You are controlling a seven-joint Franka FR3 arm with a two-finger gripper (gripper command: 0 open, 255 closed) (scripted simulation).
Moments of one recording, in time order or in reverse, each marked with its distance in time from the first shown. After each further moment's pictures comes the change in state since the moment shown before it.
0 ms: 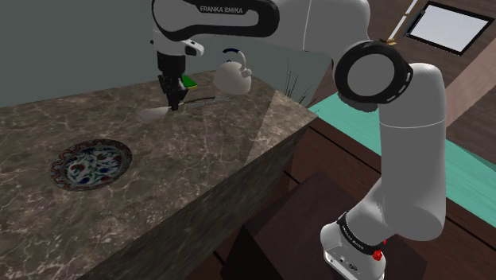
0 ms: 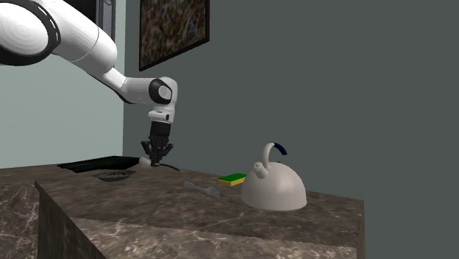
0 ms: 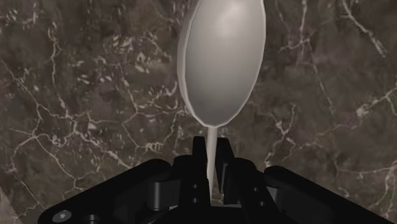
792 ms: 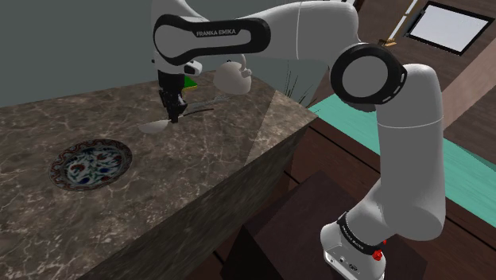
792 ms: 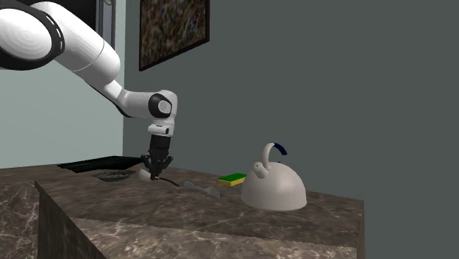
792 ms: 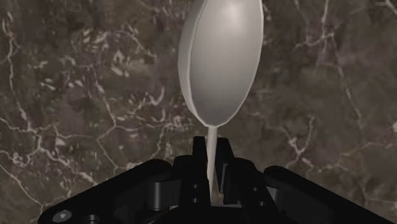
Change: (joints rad) arm -0.004 0.024 -0.005 -0.096 -0.006 0.119 -0.002
